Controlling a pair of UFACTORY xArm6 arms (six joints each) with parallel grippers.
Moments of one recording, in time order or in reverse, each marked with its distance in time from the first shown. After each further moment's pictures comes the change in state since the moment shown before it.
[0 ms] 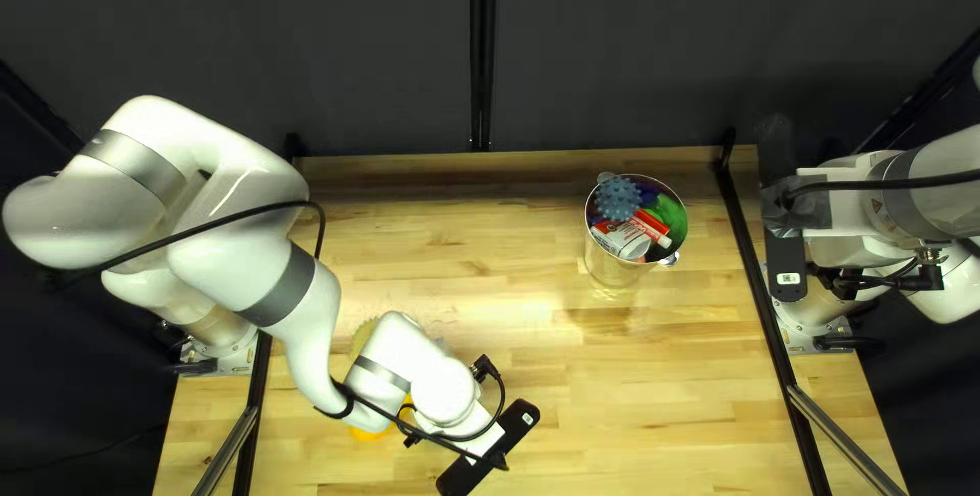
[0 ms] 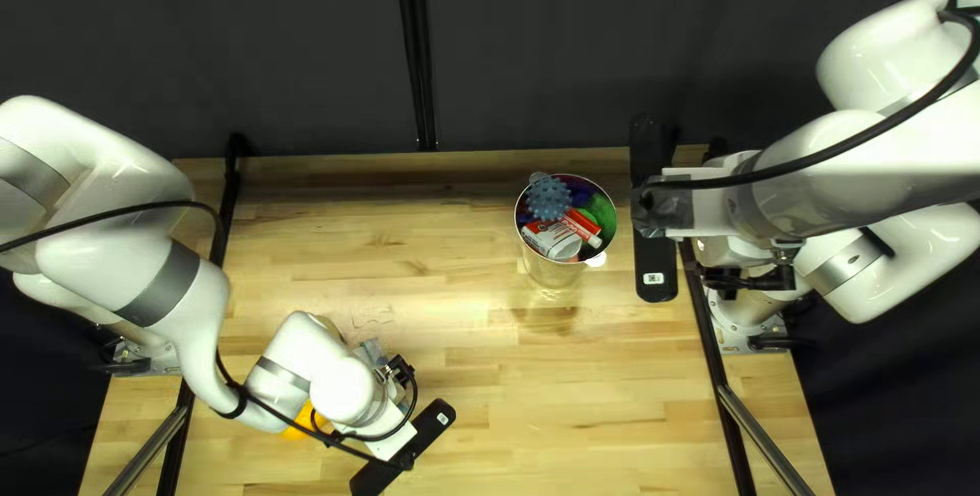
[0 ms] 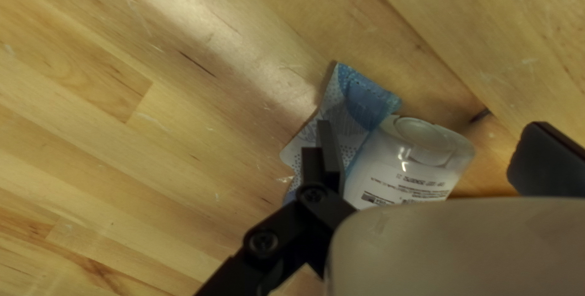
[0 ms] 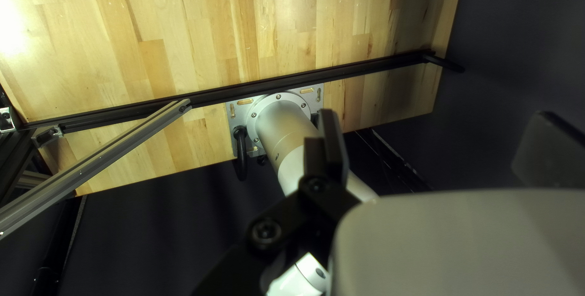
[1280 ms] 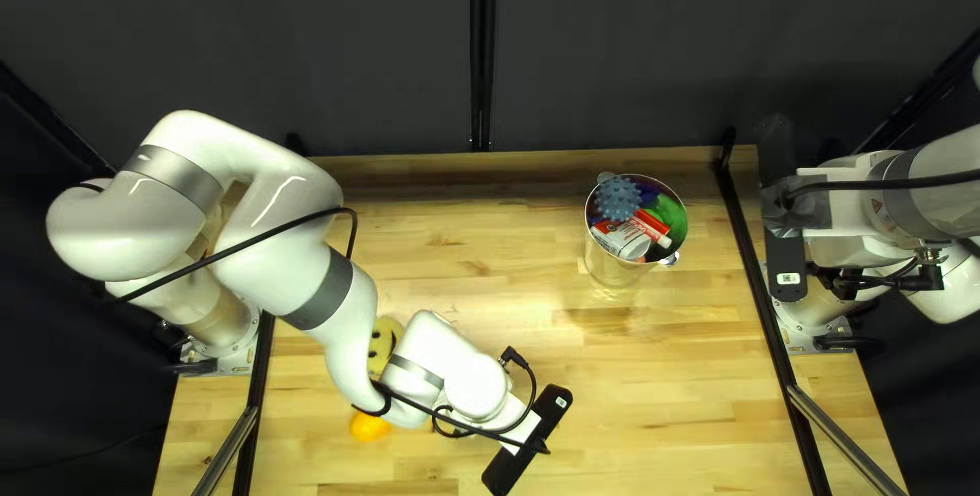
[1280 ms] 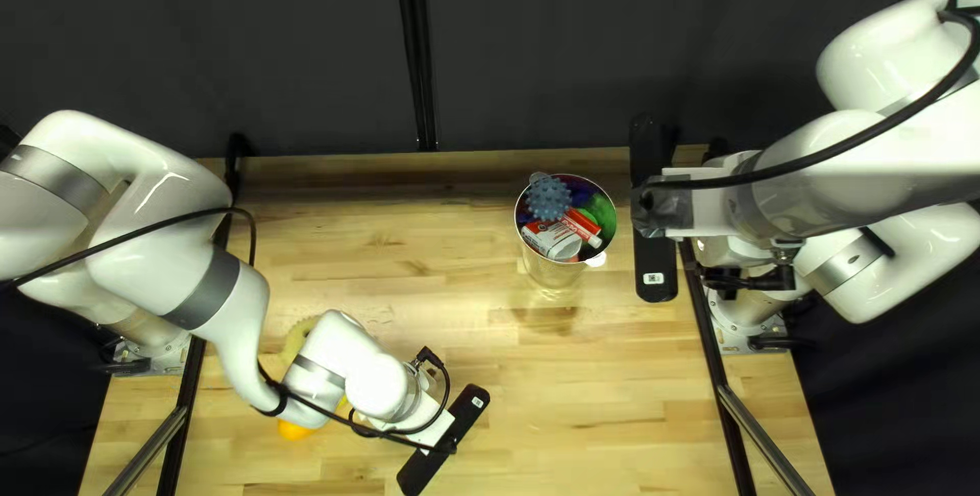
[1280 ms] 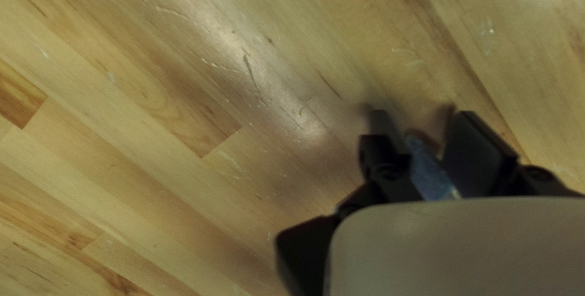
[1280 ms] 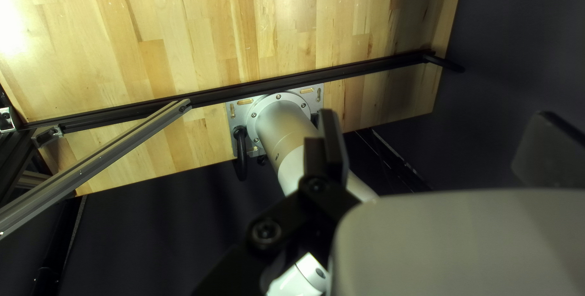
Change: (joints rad) left arm 0.056 0.045 -0.021 0.055 -0.077 -0.163; right arm 0.000 0.000 0.000 0.000 0.000 0.000
